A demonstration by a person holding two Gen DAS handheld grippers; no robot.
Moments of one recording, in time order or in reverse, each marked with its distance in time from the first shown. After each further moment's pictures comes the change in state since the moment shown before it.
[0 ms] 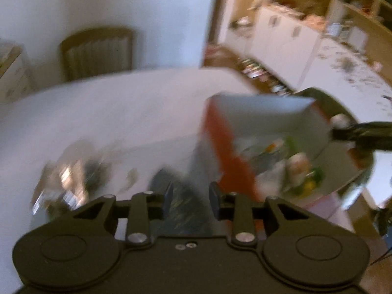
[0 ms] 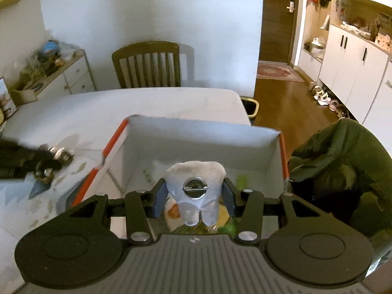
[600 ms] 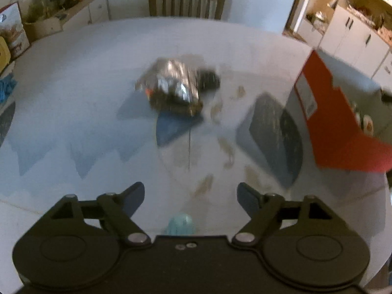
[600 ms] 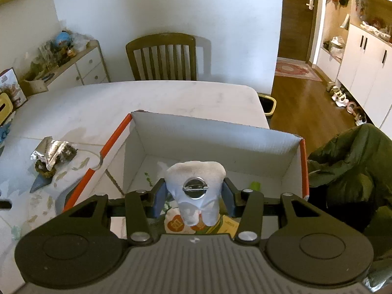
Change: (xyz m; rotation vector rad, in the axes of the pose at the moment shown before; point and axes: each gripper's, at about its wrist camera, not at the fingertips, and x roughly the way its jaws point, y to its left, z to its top) left arm -0.044 0.079 -0.105 -0.219 0.127 0.223; right arm 0.035 -0.003 0.008 -0.052 0.039 0.078
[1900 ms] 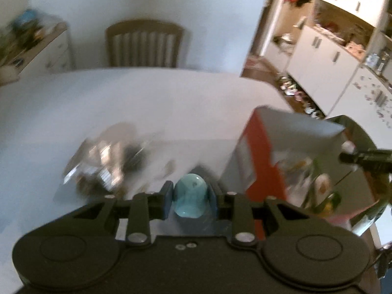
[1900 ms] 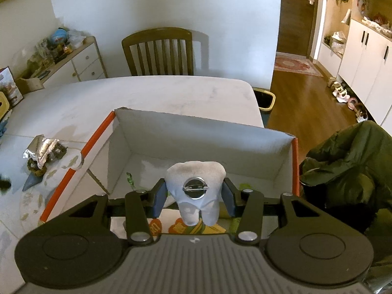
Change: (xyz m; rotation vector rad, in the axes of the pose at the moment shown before) left arm -0.009 -0.087 0.099 0.060 -0.164 -0.156; right arm 0.014 -0.025 0.004 0.001 0.025 0.005
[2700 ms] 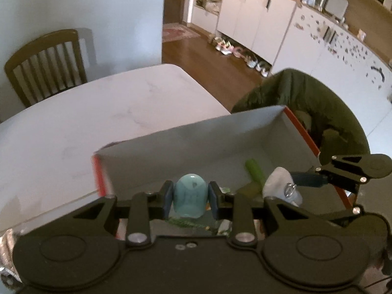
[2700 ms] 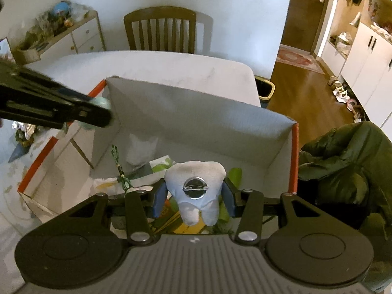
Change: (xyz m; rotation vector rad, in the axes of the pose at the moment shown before) left arm 0.116 -0.176 0.058 0.333 0.138 -0.179; right arm 0.023 -0.003 -0.011 -0.091 0.092 -0.033
